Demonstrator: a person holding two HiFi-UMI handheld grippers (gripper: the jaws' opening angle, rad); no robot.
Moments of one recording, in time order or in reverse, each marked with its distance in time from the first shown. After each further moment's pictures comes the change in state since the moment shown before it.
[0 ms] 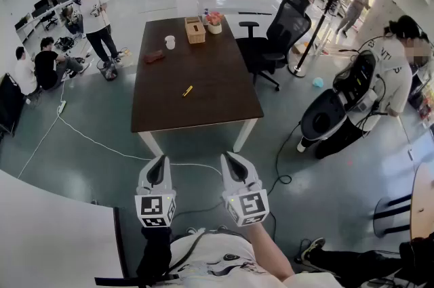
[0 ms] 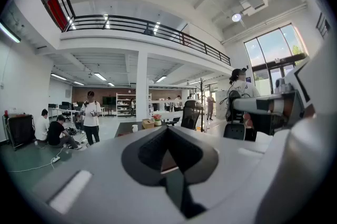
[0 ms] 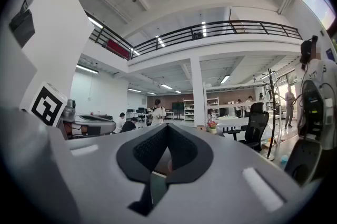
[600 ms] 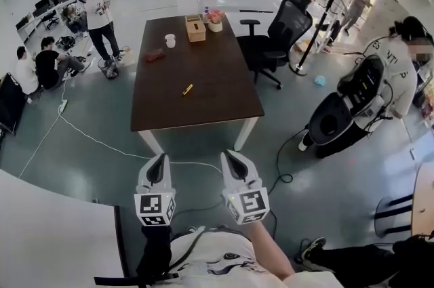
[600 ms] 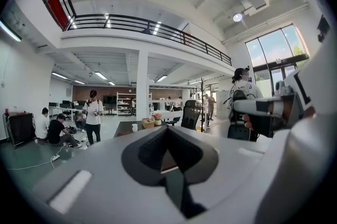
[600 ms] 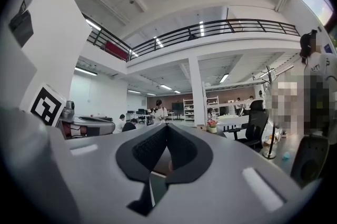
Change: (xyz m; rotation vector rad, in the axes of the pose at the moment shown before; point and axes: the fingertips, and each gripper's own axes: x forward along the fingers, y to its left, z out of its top) left arm 0.003 -0.001 -0.003 -0.013 0.003 0.005; right arm 0.003 -0.006 -0.005 0.024 -0.008 0.002
